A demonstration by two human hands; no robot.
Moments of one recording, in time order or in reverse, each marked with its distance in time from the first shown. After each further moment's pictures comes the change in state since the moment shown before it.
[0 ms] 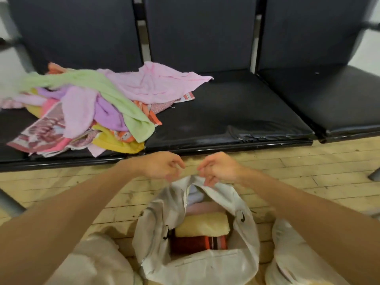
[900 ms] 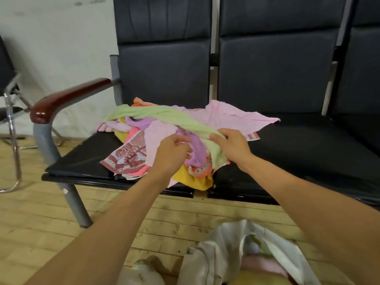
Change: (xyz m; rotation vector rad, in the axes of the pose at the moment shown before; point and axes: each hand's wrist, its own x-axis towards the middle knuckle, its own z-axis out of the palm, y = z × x) left_hand -0.089 -0.036 -0.092 -0.680 1.044 -0.123; right_hand 0.112 -0.169 0.048 -0.007 0.362 -0.516
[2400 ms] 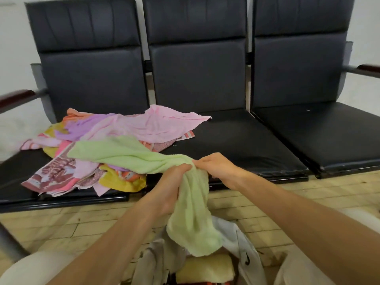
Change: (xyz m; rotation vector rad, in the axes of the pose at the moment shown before) left_hand -0.080 0.026 0.148 -0.391 -0.480 -0.434; right_hand -0.097 0.051 -0.126 0.042 -0.157 0.403
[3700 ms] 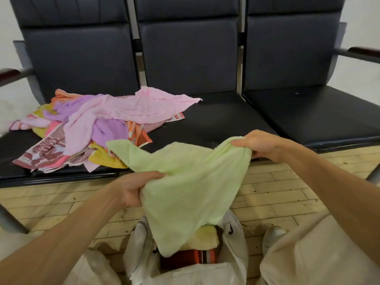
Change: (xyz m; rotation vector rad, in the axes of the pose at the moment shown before) left_hand -0.023 -0.033 -0.051 0.062 -0.020 -0.296; right_hand -0.052 0.041 -0.118 -0.146 0.020 0.188
